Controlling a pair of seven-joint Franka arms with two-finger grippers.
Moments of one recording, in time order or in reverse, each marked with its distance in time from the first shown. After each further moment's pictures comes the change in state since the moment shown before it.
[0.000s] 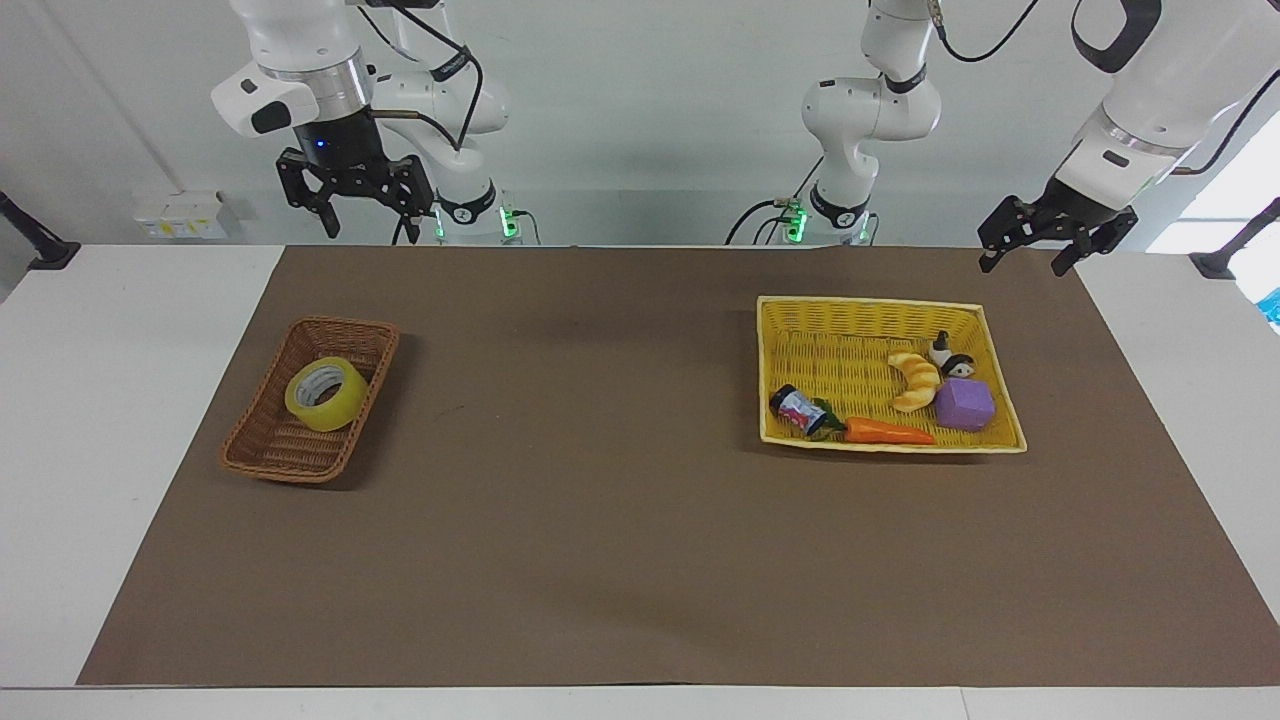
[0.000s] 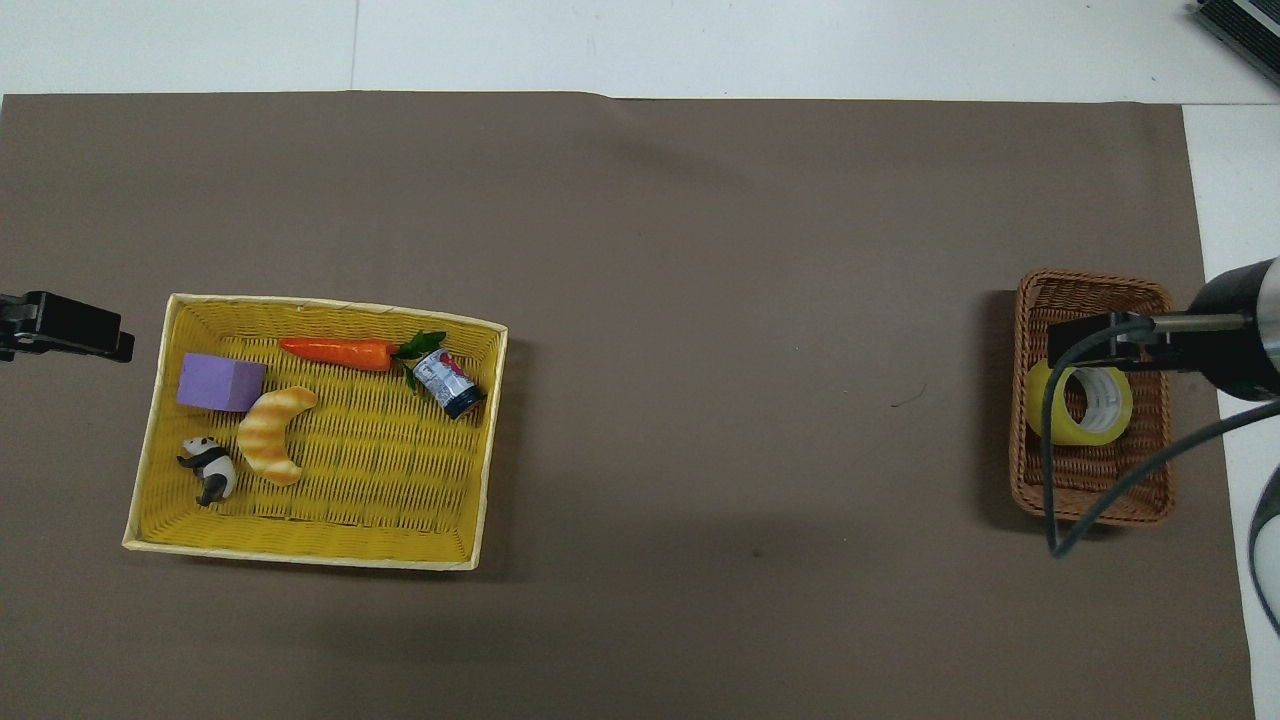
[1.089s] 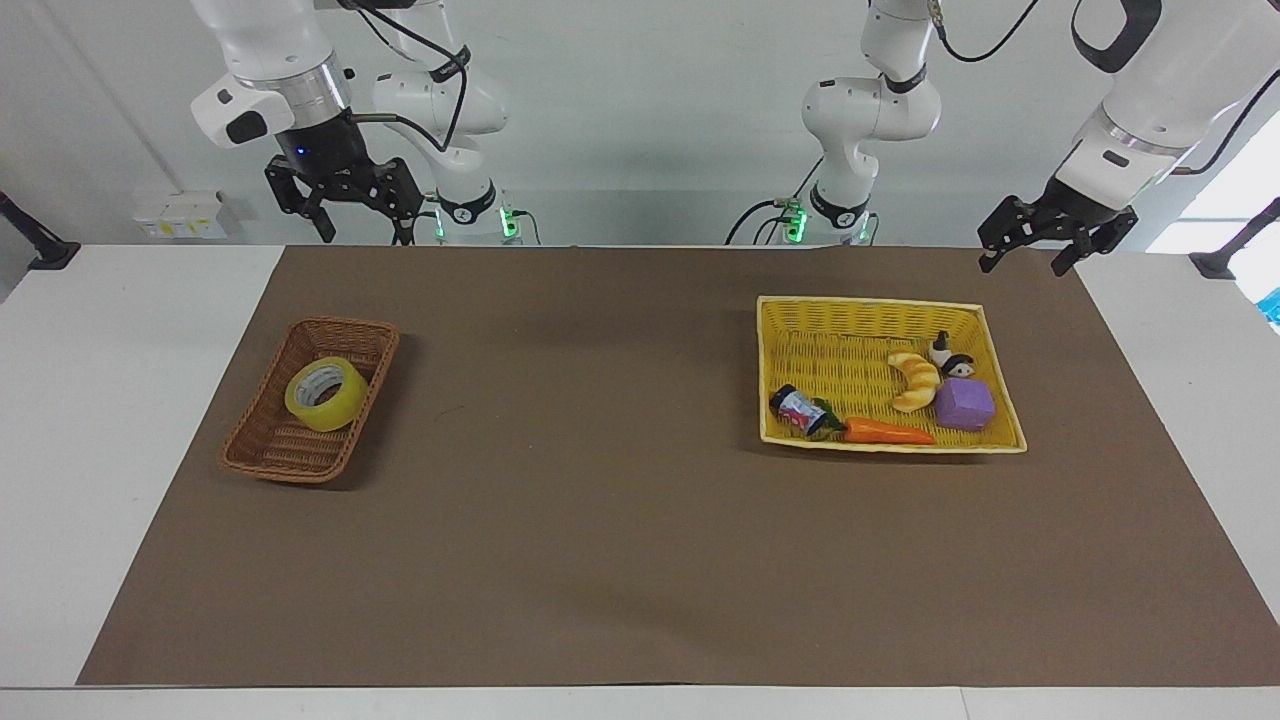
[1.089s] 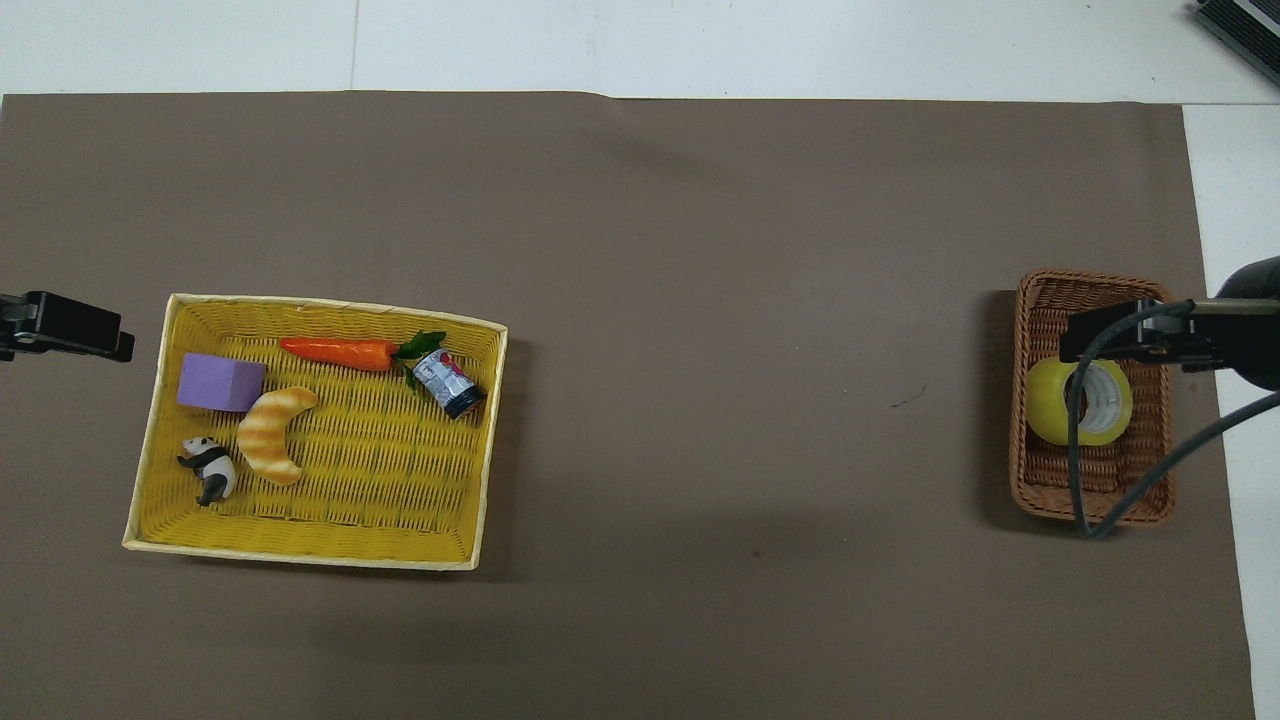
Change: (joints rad) left arm 0.000 0.000 0.000 0.000 0.000 0.000 0.000; right arm -0.040 0.016 -0.013 0.008 0.067 -0.012 -0.009
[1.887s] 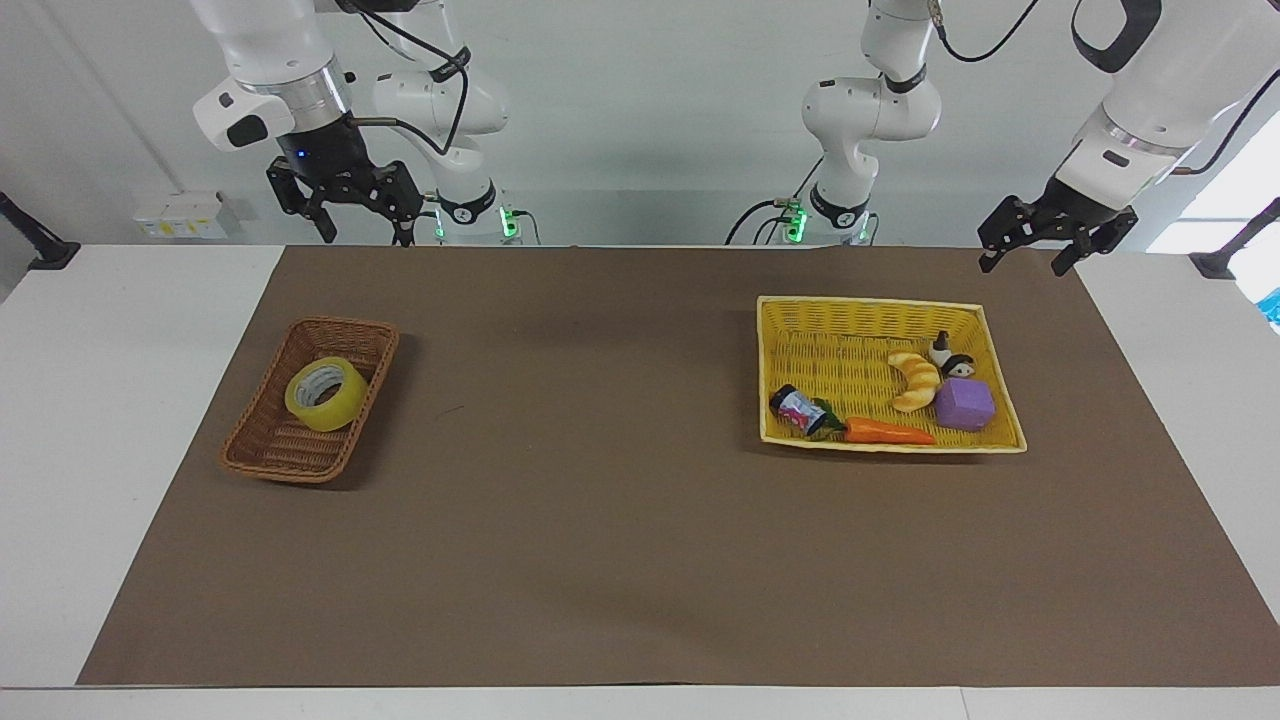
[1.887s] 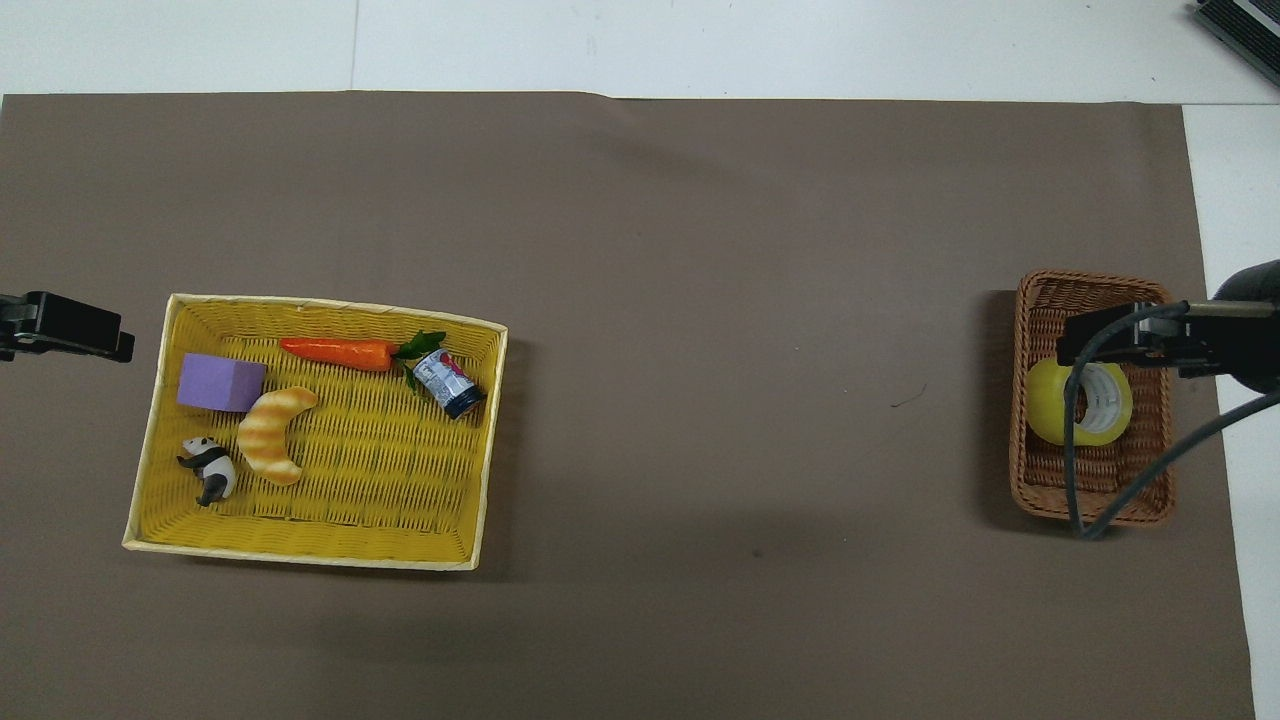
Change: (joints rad) left arm 0.000 0.000 0.000 0.000 0.000 0.000 0.000; right arm -0.001 -0.004 0.000 -0.010 0.000 0.000 0.019
